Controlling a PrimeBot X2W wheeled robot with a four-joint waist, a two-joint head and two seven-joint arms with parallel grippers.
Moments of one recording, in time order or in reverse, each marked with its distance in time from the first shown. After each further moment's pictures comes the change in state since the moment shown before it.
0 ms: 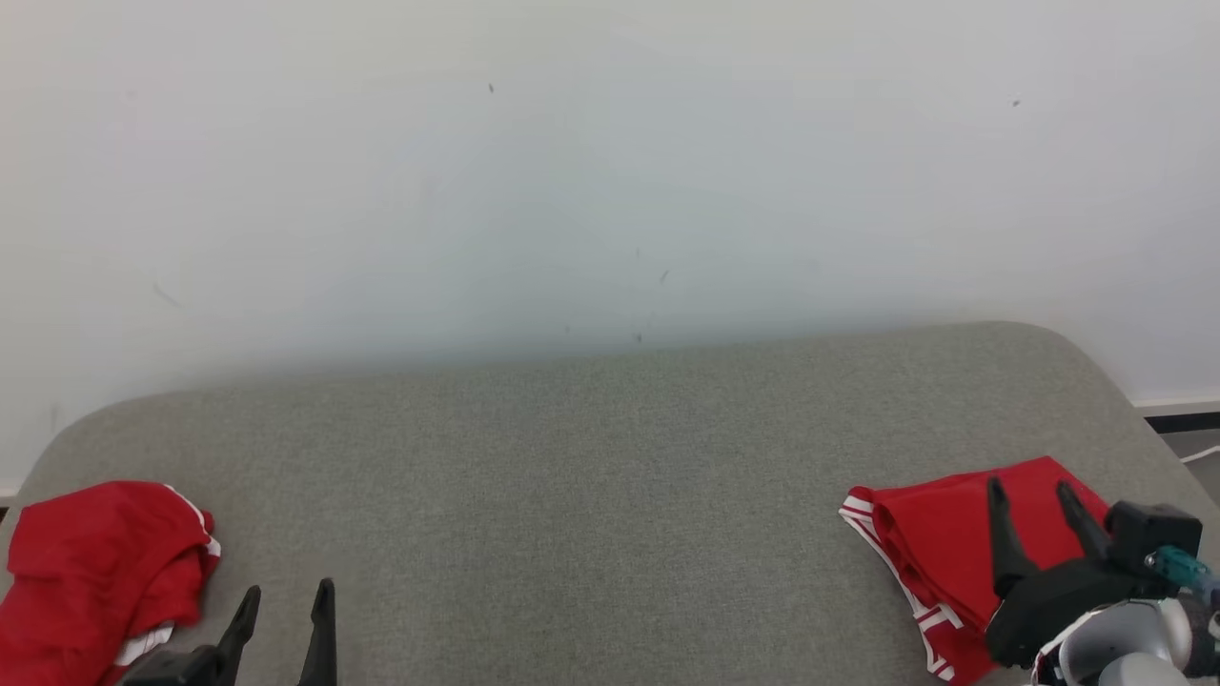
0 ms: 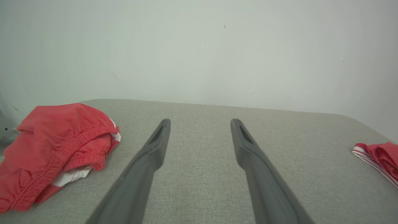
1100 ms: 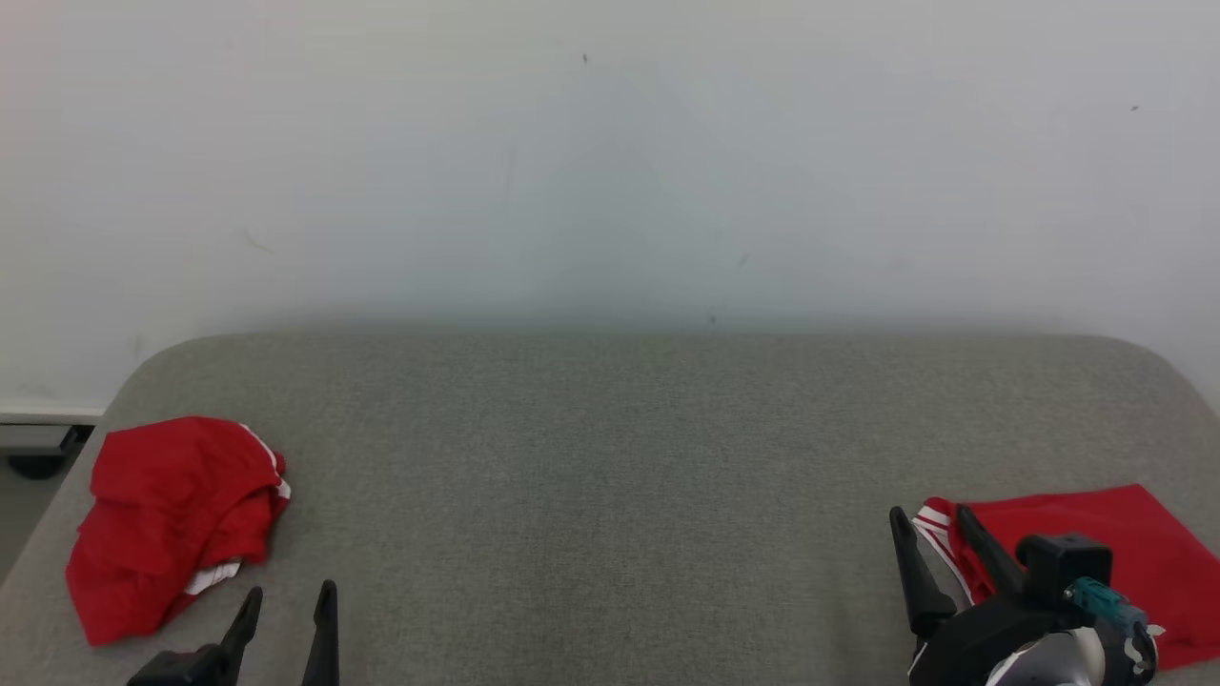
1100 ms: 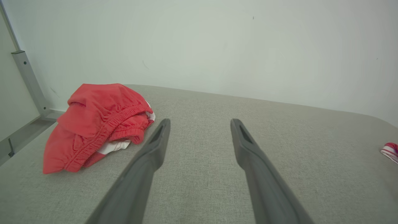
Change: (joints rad) left arm 0.015 0.006 -0.006 -0.013 0.008 0.017 0.010; right arm 0.092 0.012 0.188 -0.101 0.096 -0.006 -0.007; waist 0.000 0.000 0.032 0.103
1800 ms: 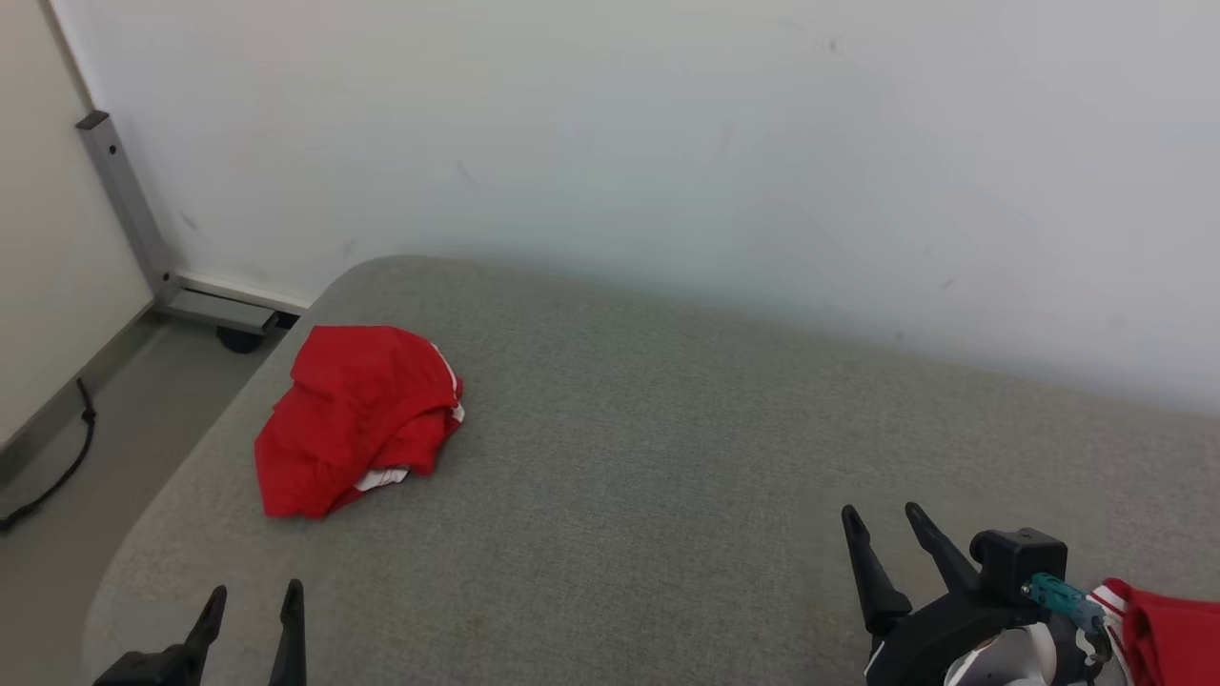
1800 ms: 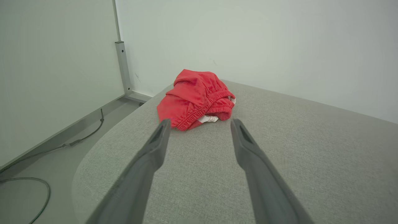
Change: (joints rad) left arm 0.014 0.038 0.028 -0.032 0.020 0.007 0.022; right arm -0.019 0.001 0.122 0.003 0.099 -0.056 -0.009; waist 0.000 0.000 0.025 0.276
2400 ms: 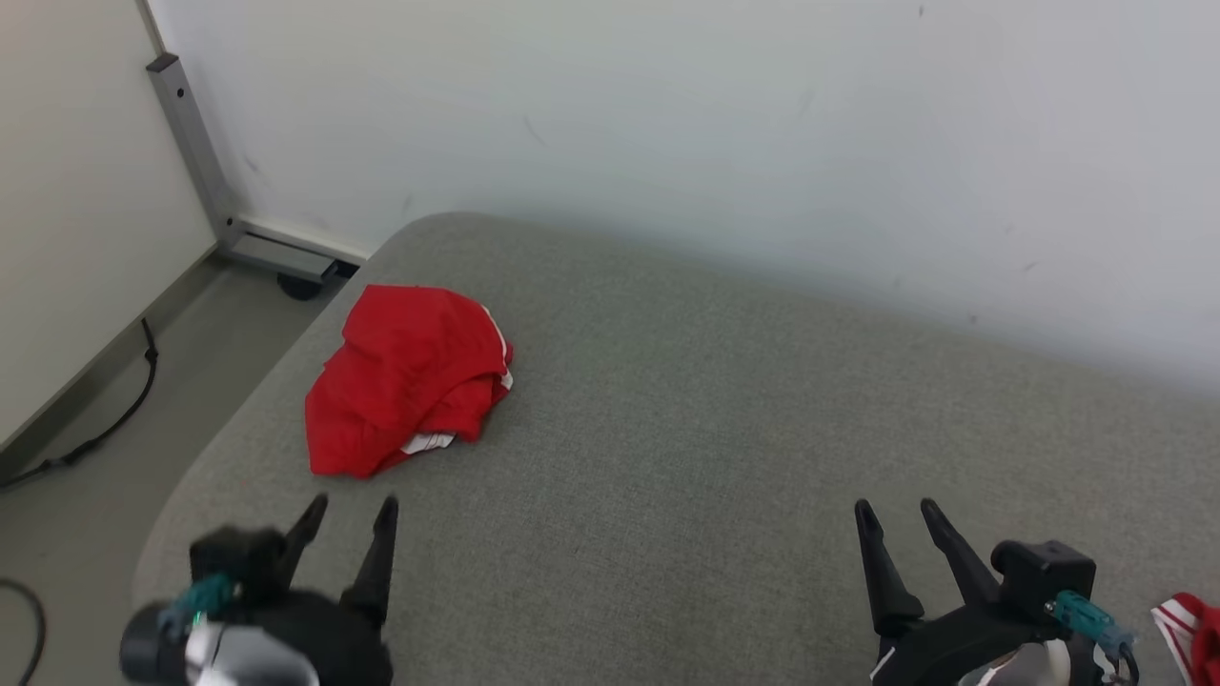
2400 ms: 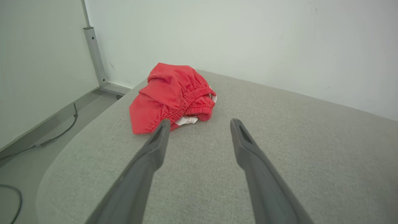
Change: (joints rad) left arm -0.196 -0.040 -0.093 0.103 -0.029 -0.090 0.100; right arm 0.069 0.000 -0.001 -0.121 0.021 -0.041 -0.009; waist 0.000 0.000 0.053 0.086
